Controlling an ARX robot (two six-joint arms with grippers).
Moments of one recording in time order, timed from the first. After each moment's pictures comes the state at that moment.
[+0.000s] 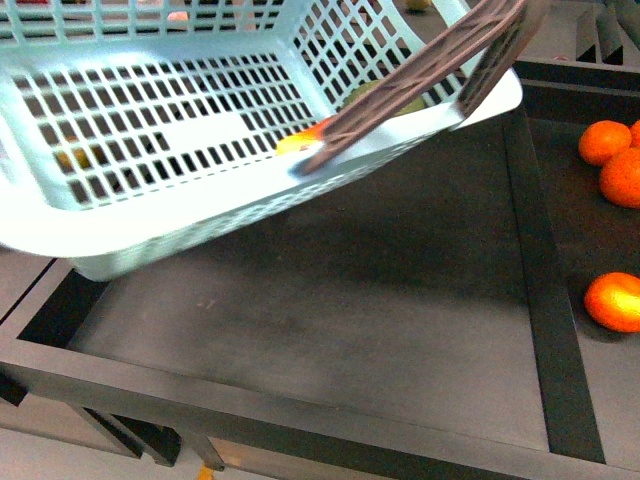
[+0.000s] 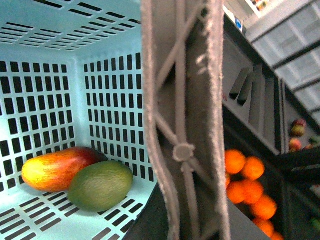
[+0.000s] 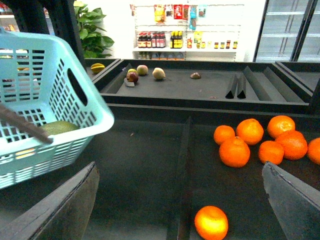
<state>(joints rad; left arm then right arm) -0.65 1.78 1.48 -0.10 -0.47 -0.90 0.00 0.00 0.01 0.00 0.00 0.00</state>
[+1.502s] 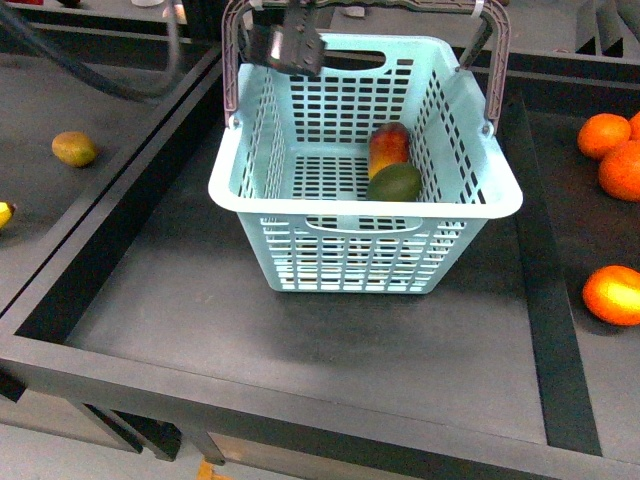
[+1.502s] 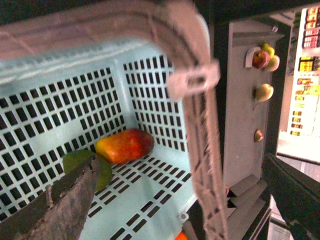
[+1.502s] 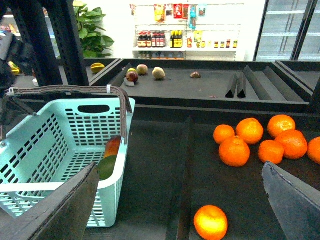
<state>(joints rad) -0.47 2.30 1.93 -0.37 -0.51 -1.73 0.00 0.00 0.01 0.00 0.00 0.00</state>
